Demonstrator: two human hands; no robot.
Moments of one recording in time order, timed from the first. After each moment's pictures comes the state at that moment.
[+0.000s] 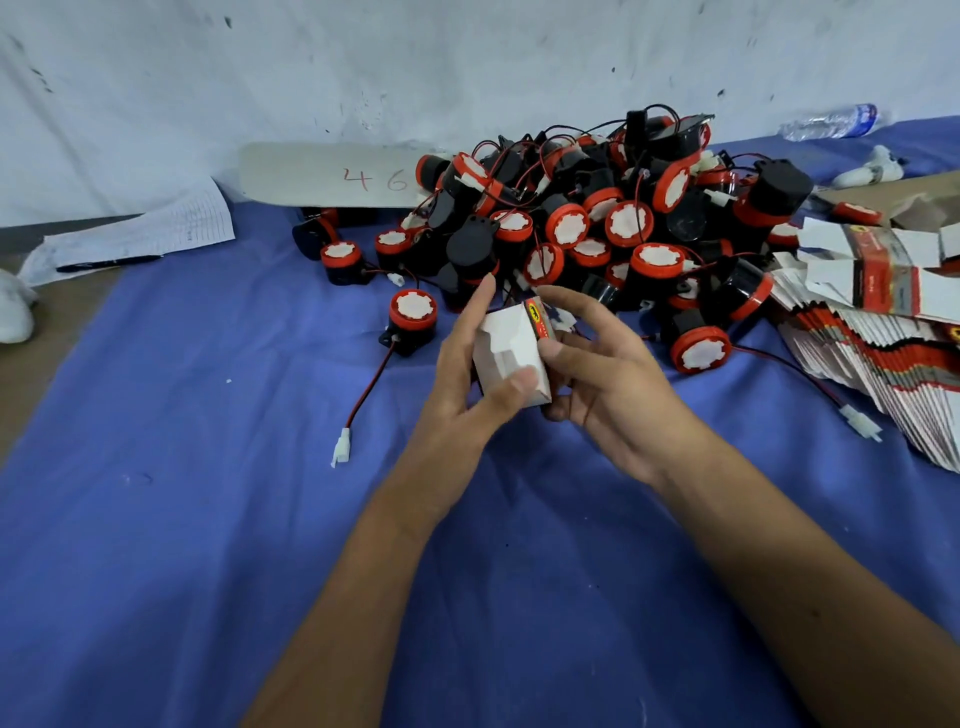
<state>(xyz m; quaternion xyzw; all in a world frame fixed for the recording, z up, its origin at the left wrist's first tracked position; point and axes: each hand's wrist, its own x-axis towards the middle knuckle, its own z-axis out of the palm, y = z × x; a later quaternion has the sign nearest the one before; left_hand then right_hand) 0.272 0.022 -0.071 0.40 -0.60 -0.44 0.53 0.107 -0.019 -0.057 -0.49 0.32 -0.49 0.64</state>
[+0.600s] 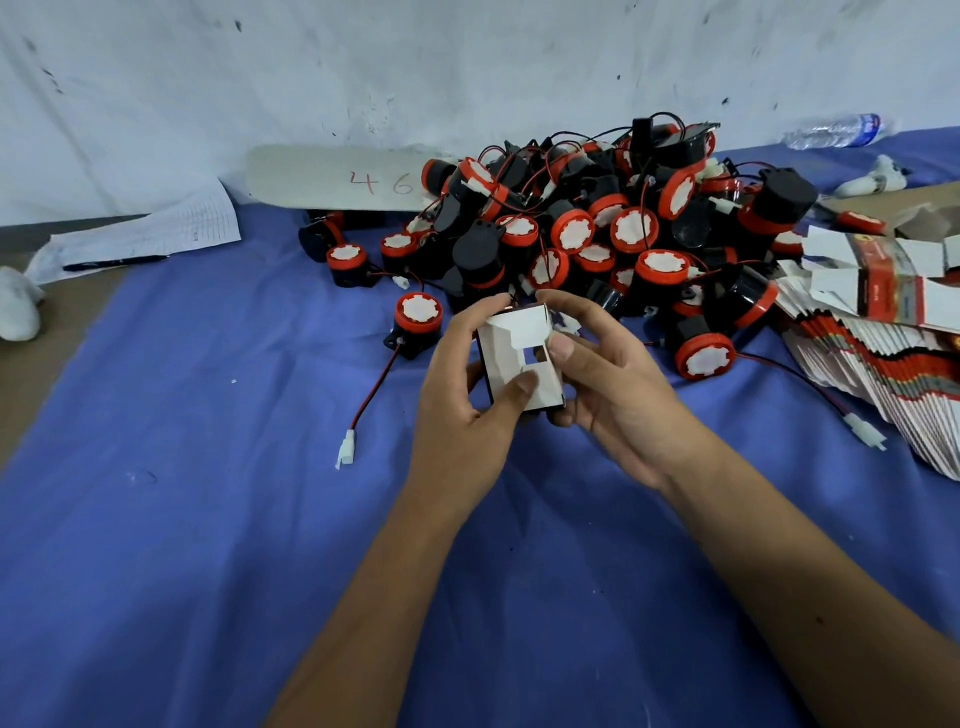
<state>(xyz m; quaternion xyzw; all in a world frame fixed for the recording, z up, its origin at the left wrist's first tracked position) 0.264 0.016 -0.073 0.43 -0.60 -0.31 0.59 0.108 -0.018 -0.054 -0.51 0.29 -0.48 0.65</state>
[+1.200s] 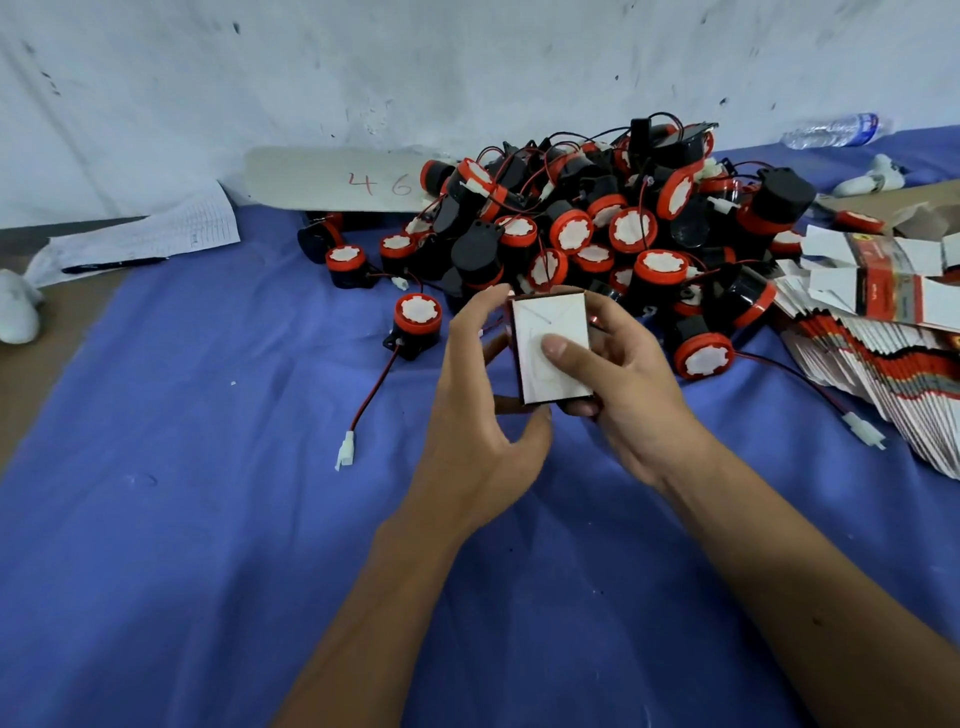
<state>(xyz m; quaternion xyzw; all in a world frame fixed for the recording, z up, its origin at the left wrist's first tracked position) 0.261 0.018 -0.078 0.41 -0.69 -0.23 0.55 0.106 -0.023 -0.060 -0.51 0.32 -0.53 0.60</state>
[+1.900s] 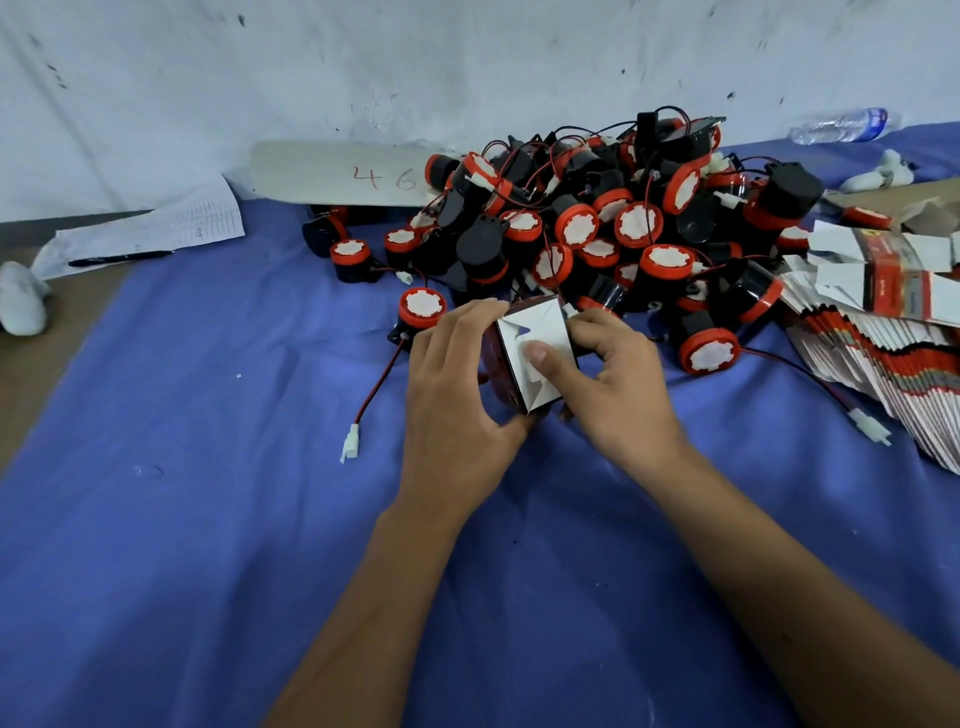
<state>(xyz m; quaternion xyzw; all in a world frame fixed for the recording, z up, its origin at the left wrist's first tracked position) 0.273 0.012 -0.085 0.50 -0.68 -0.04 0.53 0.115 -0.022 -0.067 -0.67 0.46 -0.49 0.32</state>
